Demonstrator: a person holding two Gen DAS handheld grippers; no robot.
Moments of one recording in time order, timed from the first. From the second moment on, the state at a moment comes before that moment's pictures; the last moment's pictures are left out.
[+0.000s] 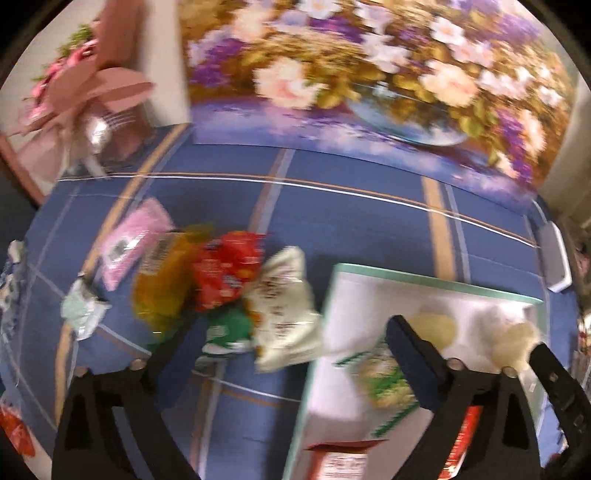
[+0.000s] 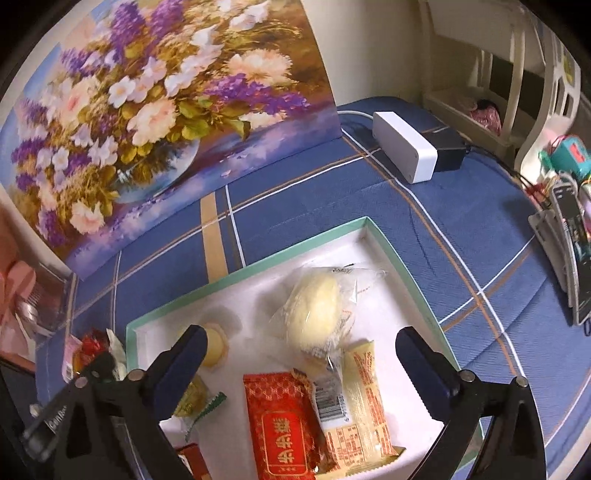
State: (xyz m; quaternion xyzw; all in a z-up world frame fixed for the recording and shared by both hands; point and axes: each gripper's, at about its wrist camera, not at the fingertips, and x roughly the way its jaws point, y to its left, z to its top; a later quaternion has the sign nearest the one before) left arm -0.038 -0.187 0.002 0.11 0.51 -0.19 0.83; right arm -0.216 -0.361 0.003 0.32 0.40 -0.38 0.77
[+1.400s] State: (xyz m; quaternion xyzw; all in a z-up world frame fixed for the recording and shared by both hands) left arm 0.000 0.019 0.044 0.07 0.53 -0.02 0.84; right arm -0.155 -0.183 0.041 0.15 0.44 -0.33 0.82
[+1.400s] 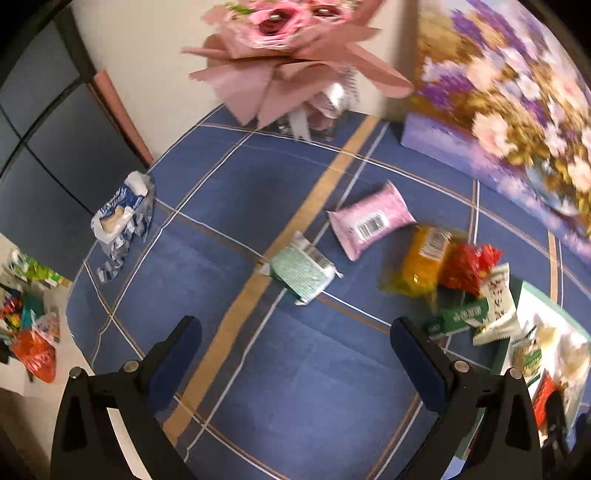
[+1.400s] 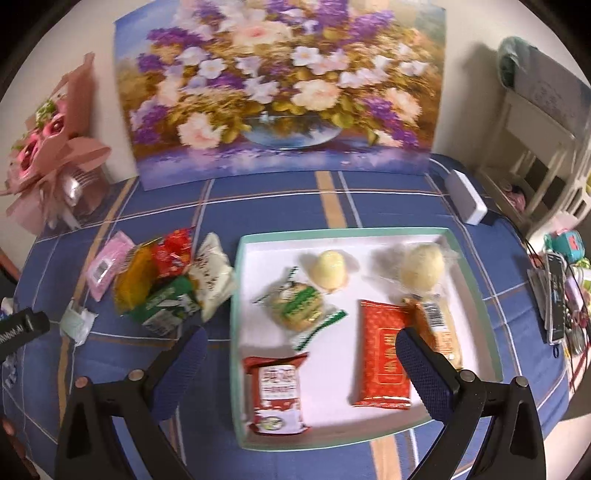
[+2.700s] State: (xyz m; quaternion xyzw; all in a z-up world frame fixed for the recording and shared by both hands) left arm 0.106 0.045 -0.074 -0.05 0.64 -0.03 0.77; right arm -0.034 -0.134 -0.049 0.11 0.50 -0.18 0.84
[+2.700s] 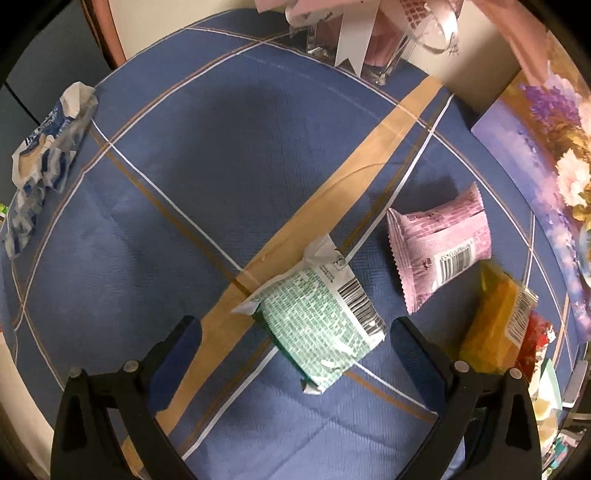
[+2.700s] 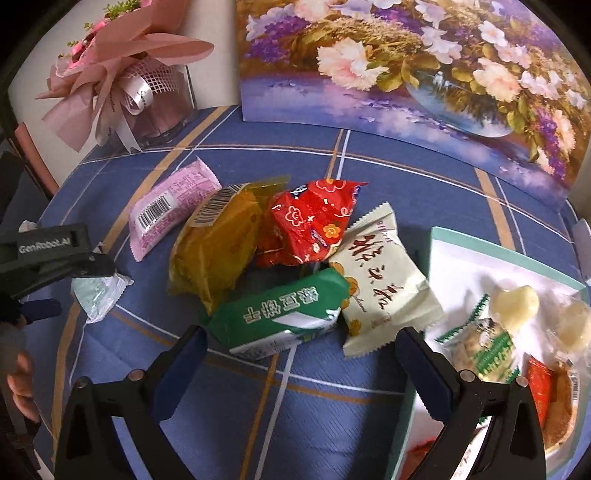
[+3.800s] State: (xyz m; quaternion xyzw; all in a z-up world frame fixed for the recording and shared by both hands) left arm 0.122 0.052 -0.058 -0.08 0.63 -0.05 0.77; right arm -0.037 -0.141 -0.036 0.14 0.48 -0.14 0.86
